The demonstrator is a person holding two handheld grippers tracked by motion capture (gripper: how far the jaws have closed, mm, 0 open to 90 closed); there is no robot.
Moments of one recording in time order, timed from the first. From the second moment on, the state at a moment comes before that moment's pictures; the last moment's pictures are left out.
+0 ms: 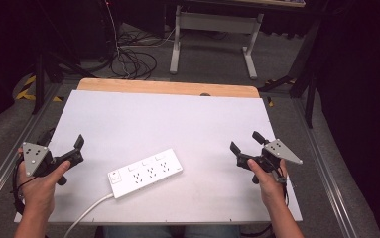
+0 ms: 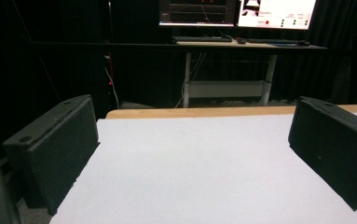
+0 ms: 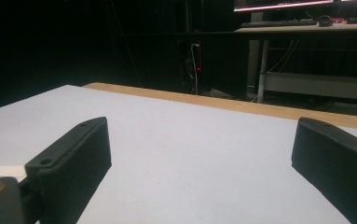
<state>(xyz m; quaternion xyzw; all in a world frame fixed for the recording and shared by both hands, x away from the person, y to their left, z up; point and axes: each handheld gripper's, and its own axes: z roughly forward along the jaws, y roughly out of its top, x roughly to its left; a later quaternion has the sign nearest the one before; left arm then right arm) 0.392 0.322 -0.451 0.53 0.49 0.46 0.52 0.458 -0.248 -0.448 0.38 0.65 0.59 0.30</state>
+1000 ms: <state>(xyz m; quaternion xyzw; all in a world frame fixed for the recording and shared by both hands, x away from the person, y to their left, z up) 0.389 0.327 -0.448 0.51 0.51 0.47 0.51 0.458 -0.248 -0.448 0.38 0.65 0.59 0.30</state>
